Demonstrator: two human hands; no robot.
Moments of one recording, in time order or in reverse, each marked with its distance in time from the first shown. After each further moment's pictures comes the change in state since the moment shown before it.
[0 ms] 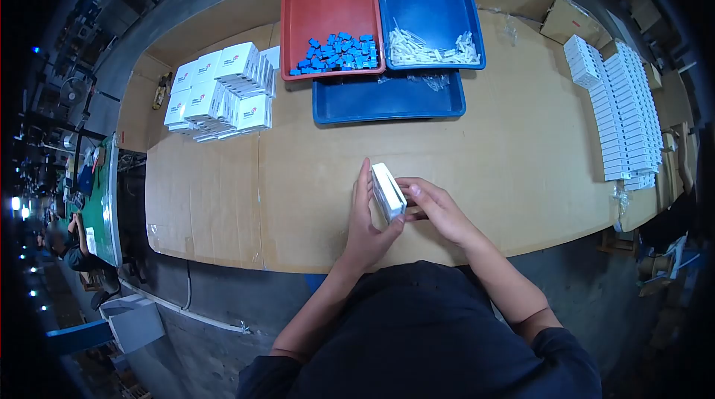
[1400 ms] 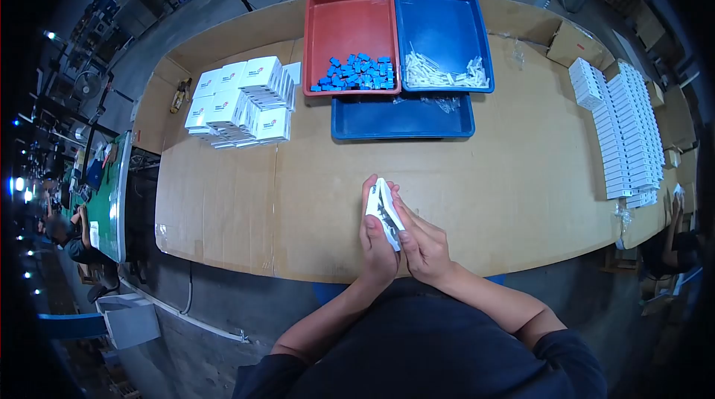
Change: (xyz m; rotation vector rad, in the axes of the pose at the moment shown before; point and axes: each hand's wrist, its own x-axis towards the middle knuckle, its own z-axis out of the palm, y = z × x) left_hand -0.003 0.029 0.027 -0.467 0.255 0.107; right_hand -0.013 0.016 0.053 -0.566 0.136 -0.885
